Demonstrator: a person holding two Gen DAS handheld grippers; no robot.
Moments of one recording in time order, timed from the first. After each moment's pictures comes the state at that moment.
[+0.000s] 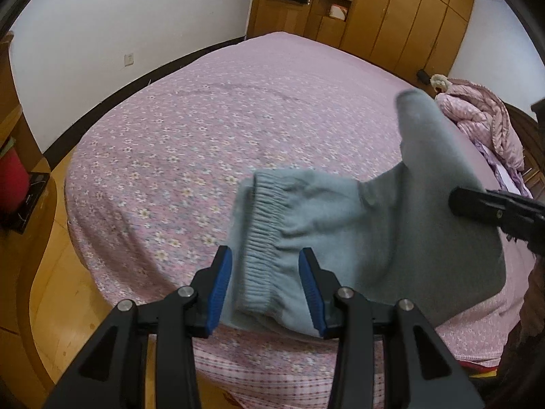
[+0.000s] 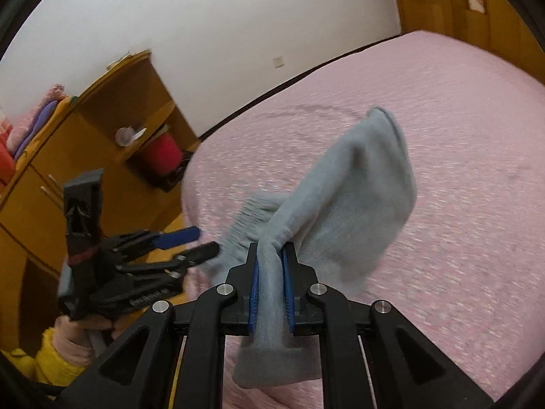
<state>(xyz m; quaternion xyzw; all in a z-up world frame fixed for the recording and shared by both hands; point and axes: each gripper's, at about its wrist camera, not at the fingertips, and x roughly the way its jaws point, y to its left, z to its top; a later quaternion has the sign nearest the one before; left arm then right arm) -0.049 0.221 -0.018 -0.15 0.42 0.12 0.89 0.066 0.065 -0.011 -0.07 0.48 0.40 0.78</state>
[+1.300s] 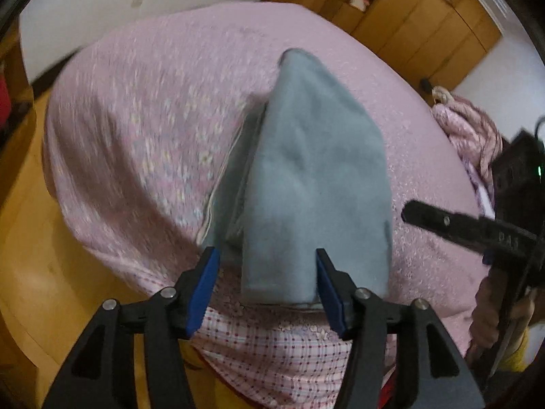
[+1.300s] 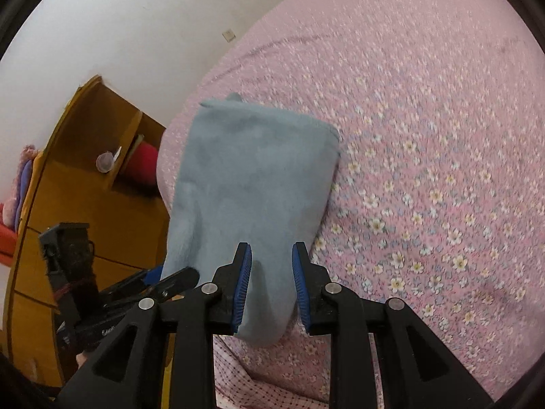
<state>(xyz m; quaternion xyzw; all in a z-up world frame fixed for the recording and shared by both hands) -0.078 0.230 -0.065 -0.28 0.46 0.08 0.84 0.087 0.026 -0.089 0.04 0.59 0.32 0.74</state>
